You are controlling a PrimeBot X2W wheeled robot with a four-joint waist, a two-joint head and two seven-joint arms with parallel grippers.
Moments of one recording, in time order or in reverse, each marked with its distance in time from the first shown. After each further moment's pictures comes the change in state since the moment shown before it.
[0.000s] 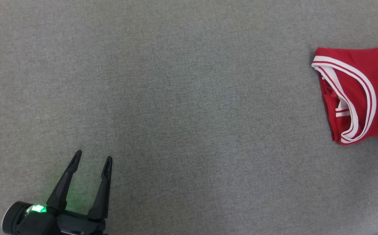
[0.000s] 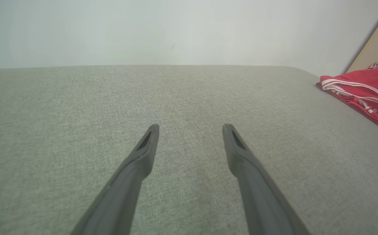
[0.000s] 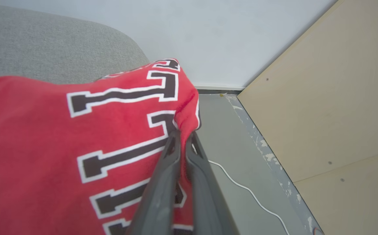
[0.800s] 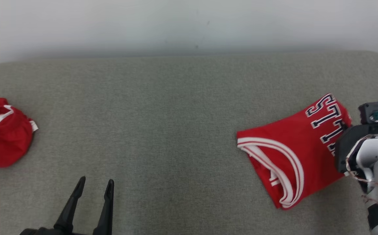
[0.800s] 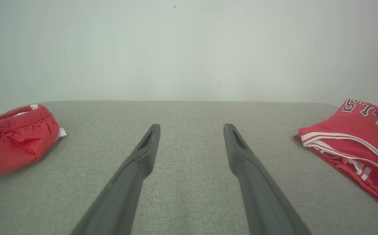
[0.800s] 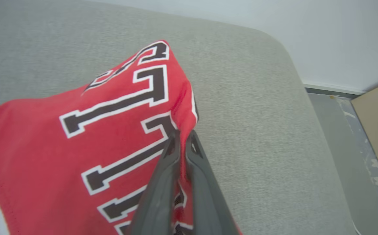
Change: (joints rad) left arm 0.105 -0.091 0.038 0.082 0.010 0.000 0.000; right arm 0.190 0.156 0.285 -0.143 0.164 0.000 0.395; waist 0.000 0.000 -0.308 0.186
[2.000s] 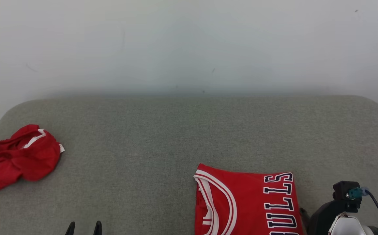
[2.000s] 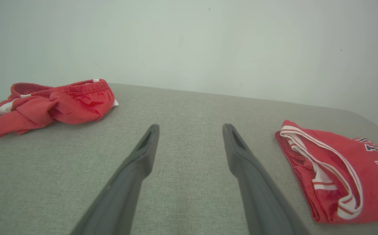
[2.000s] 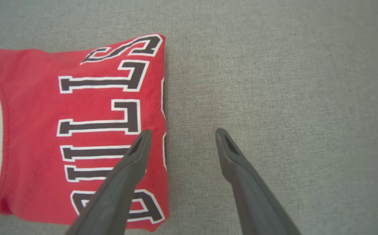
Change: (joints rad) left arm 0.148 -0.037 0.079 0.084 -0.020 0.000 0.000; right arm 0.423 0.178 -0.034 -0.271 0.175 0.000 0.156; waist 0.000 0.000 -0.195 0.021
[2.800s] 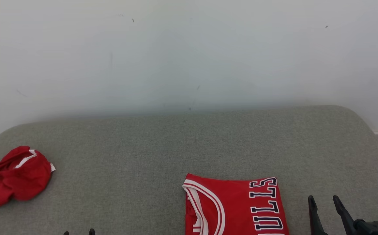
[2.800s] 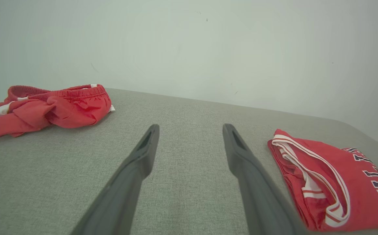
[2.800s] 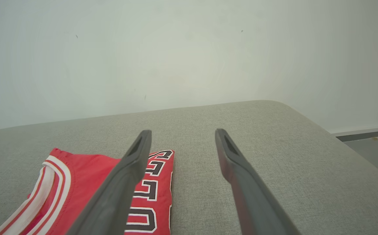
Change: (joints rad) left arm 0.026 -0.021 0.038 0.023 -0.026 0.000 0.000; right arm 0.201 -0.017 0.091 -0.081 0.043 0.000 -0.793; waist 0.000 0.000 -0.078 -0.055
